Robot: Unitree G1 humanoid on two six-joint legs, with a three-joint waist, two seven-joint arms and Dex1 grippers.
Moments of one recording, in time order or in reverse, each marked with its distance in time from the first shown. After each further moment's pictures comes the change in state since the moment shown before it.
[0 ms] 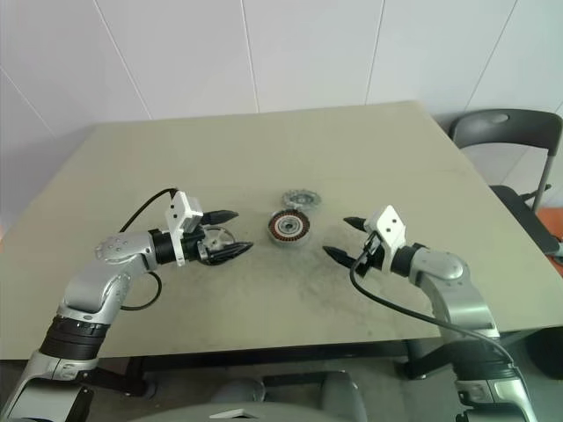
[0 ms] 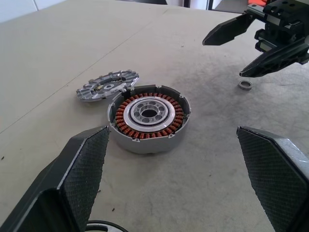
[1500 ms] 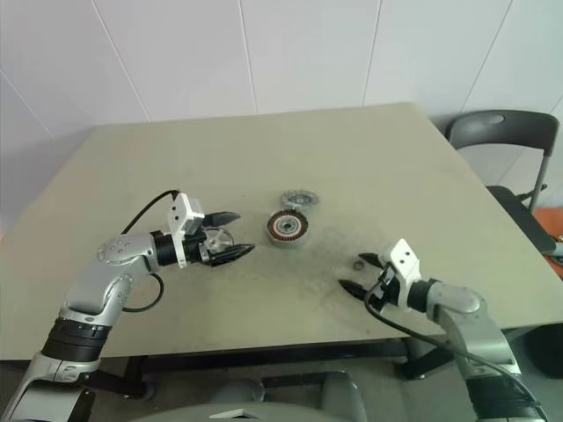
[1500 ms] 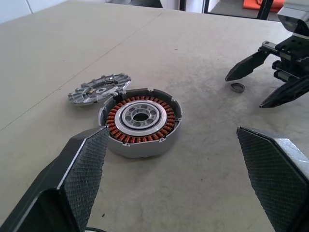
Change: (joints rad) left arm 0.010 -0.011 -0.002 -0.008 -0.001 0.001 -0.001; right arm 0.183 -0.032 -0.042 0.016 -0.002 0.038 0.008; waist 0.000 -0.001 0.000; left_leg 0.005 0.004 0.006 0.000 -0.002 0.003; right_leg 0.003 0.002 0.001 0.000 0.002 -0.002
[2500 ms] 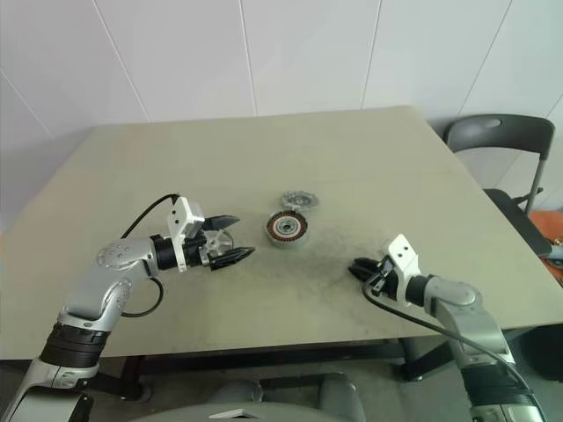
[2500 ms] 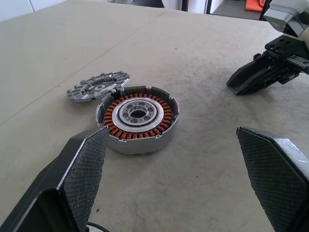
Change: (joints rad) left arm 0.029 0.001 0.001 -0.029 -0.001 0.015 0.019; right arm -0.045 0.014 0.009 0.044 -0.019 0.044 -0.013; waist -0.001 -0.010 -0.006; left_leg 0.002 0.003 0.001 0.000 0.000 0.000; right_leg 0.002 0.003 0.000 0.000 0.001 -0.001
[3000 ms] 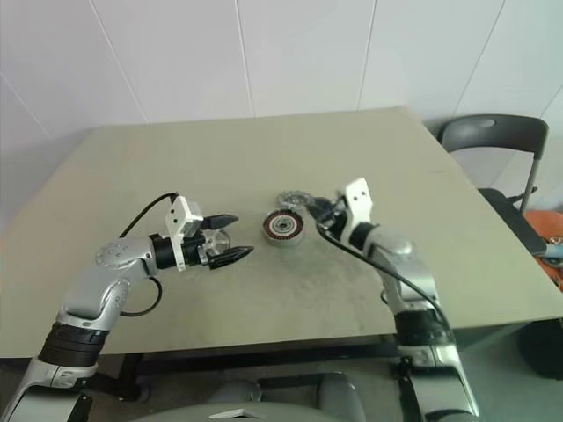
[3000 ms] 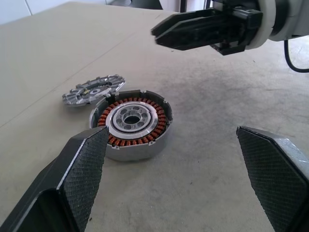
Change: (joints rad) left arm -0.012 0.006 0.006 0.000 -0.002 0.003 0.000; right arm -0.400 0.322 0.095 0.039 -0.023 0.169 -0.293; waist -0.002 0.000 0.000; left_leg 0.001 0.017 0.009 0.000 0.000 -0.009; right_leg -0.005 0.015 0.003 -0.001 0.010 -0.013
